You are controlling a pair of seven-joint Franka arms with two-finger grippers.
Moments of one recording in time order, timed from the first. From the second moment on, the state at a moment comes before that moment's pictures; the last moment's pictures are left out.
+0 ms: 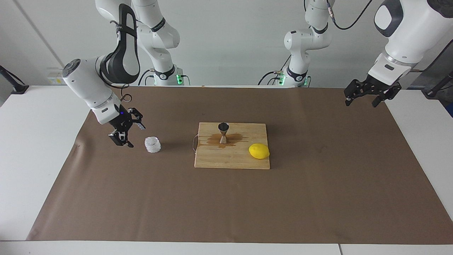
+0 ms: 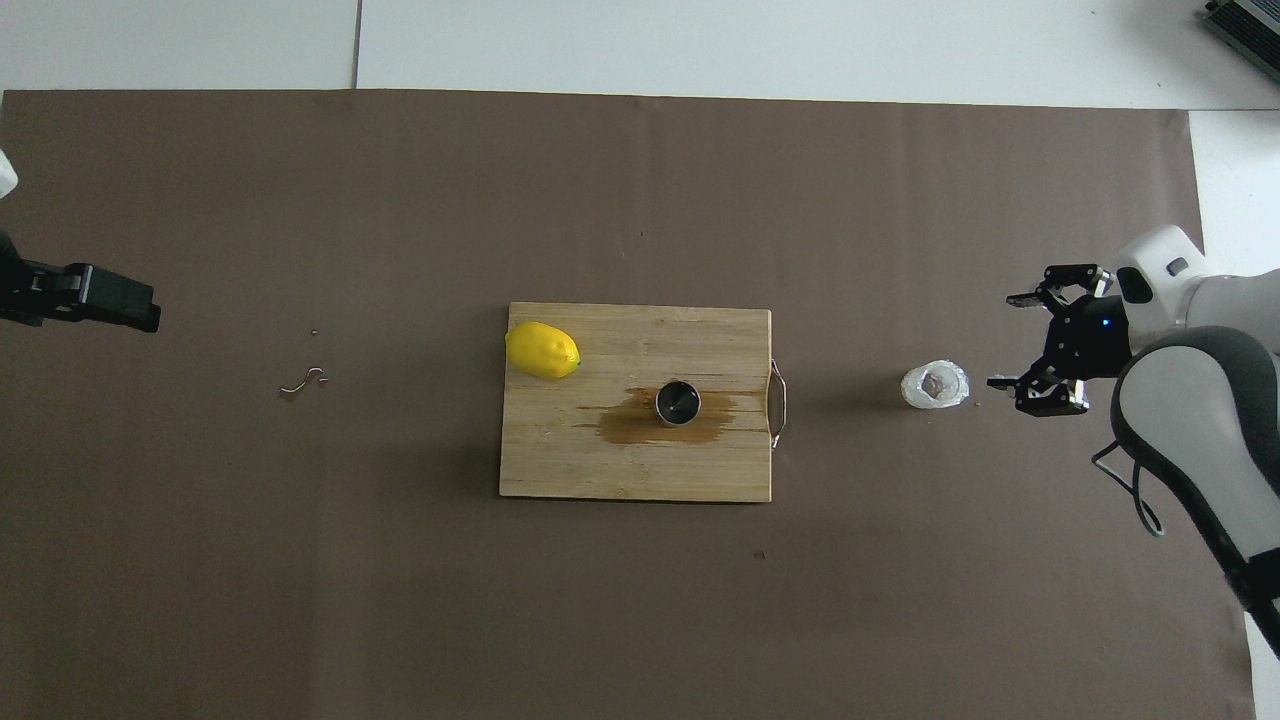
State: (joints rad) left arm 0.06 0.03 -0.10 -1.56 0.00 1.57 0.08; right arm -0.12 0.02 0.02 -2.09 0.34 2.18 -1.55
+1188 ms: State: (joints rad) left arm 0.06 0.03 -0.10 -1.56 0.00 1.57 0.08; right arm 0.02 -0.02 0.05 -1.78 0.00 1.95 -0.13
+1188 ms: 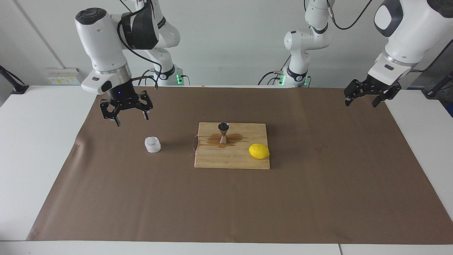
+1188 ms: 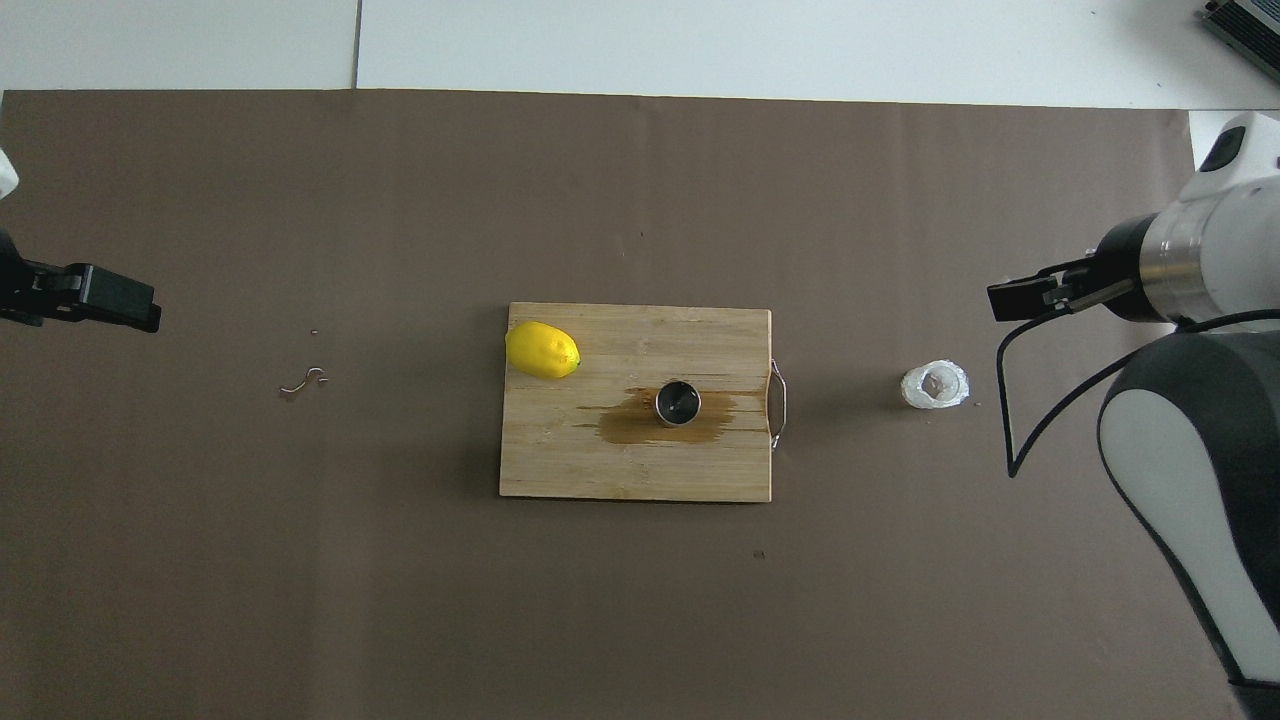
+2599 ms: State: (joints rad) left arm 0.06 0.03 -0.10 -1.56 0.00 1.57 0.08; right arm 0.01 -0.07 0.04 -1.70 -0.03 1.67 0.17
